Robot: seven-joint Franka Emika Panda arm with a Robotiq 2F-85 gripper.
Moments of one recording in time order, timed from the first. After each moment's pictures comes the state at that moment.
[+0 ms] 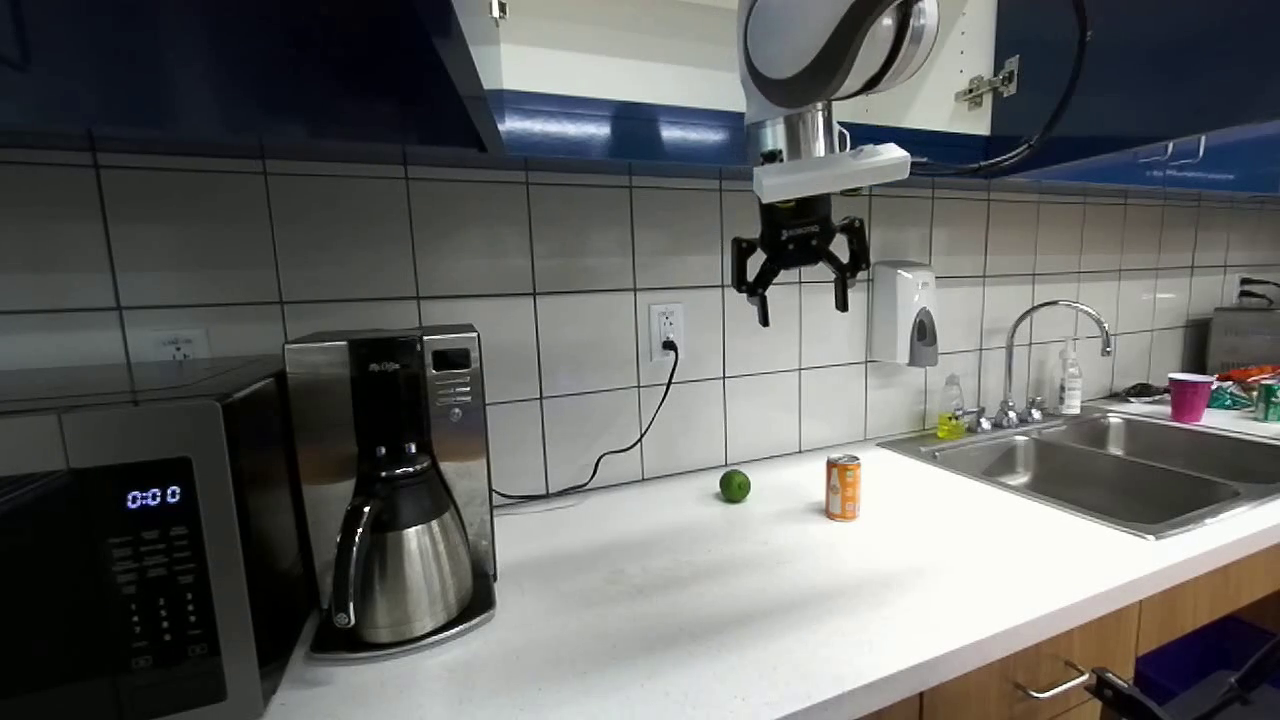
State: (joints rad) arm 0.00 -0.43 0.21 -2.32 -0.16 2.00 0.56
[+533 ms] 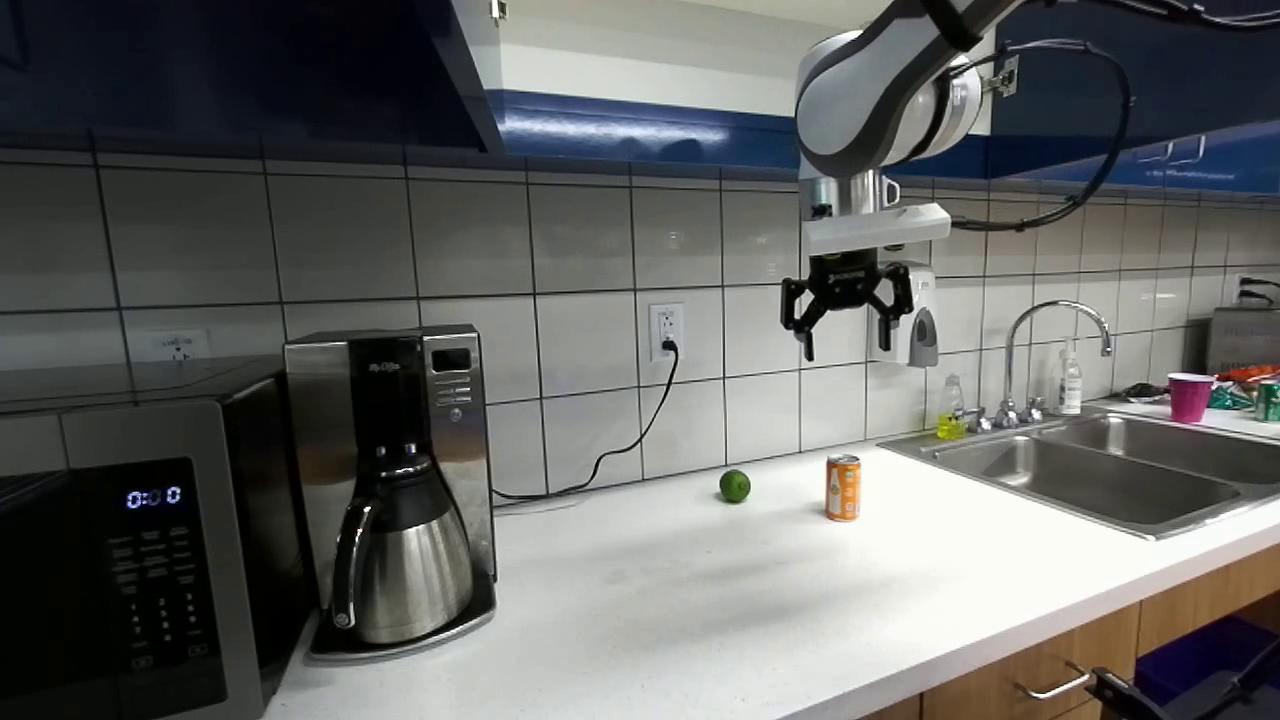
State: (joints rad) arm -0.06 -0.39 0.10 -2.43 -0.19 2.16 0.54
